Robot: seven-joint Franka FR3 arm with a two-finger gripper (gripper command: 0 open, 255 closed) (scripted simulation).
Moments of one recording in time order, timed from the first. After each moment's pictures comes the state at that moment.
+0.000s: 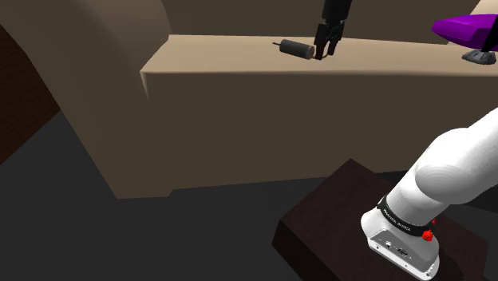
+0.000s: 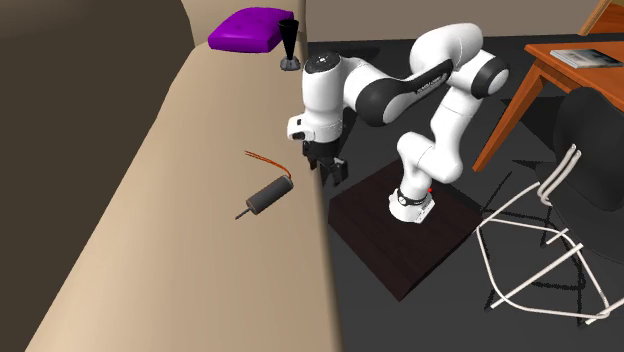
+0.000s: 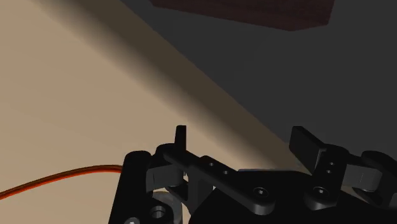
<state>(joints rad) -0.01 -0.31 -0.12 -1.96 -0.04 1.59 -0.26</state>
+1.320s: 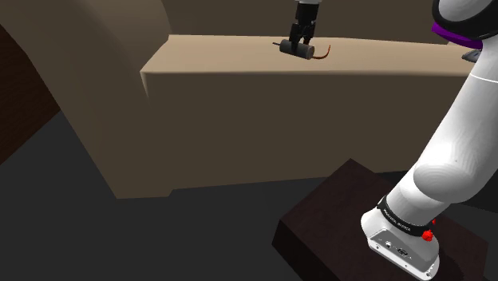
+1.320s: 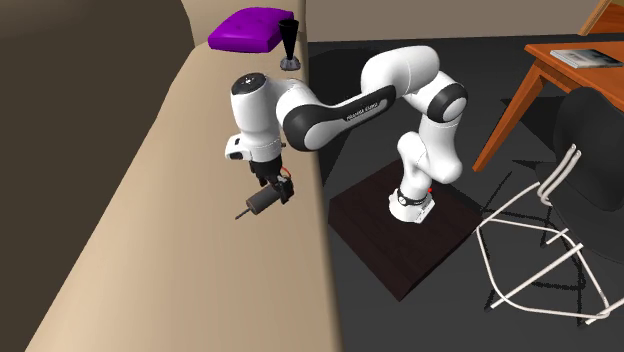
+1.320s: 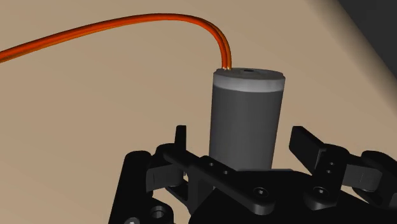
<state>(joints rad) -0.04 0.15 -0.18 -1.50 0.03 1.61 -0.40</state>
